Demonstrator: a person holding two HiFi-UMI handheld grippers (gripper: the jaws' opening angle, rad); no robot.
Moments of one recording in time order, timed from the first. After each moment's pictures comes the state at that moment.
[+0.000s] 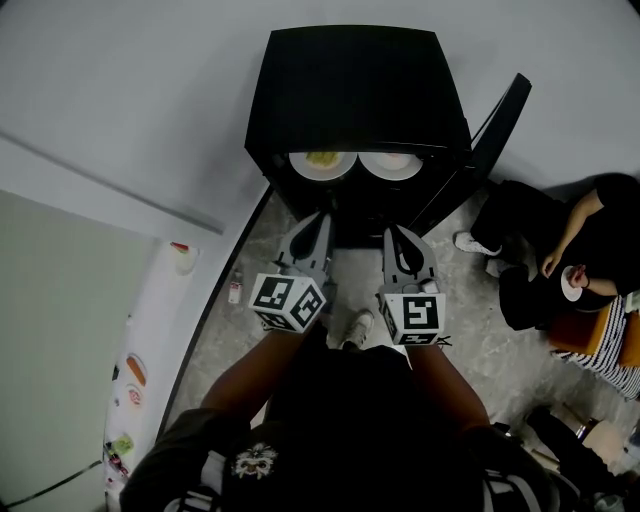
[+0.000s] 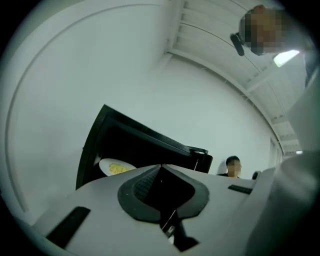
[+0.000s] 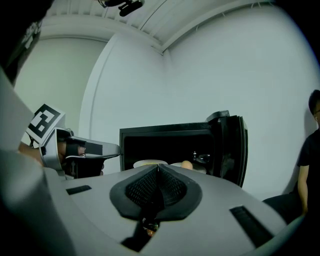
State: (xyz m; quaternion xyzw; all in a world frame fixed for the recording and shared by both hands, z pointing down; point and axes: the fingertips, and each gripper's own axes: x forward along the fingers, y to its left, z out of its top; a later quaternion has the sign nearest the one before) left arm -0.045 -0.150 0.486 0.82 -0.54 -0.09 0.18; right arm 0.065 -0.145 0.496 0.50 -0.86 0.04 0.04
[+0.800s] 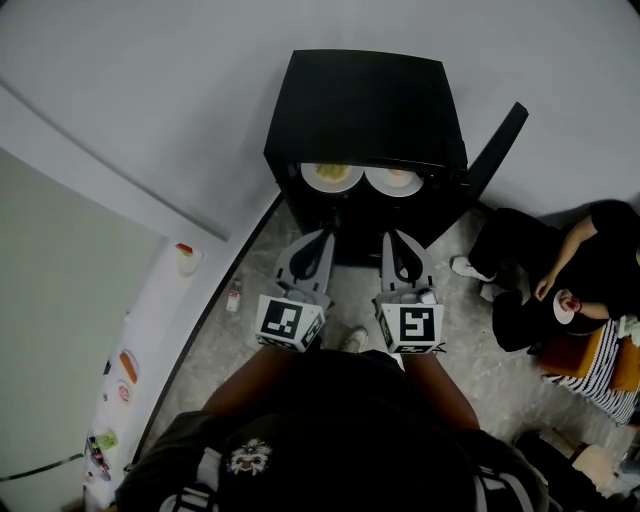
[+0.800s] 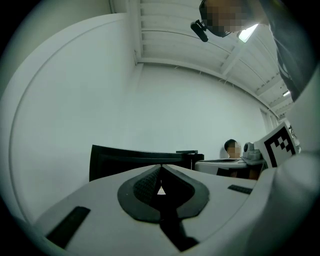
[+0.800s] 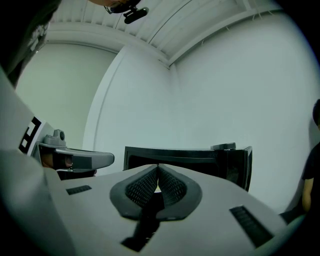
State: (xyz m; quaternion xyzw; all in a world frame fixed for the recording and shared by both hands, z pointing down) left arm -0.040 -0.109 0.439 0.83 -0.56 -0.03 0.02; right arm 0.057 -0.131 0.435 0.49 -0.87 -0.02 0.00
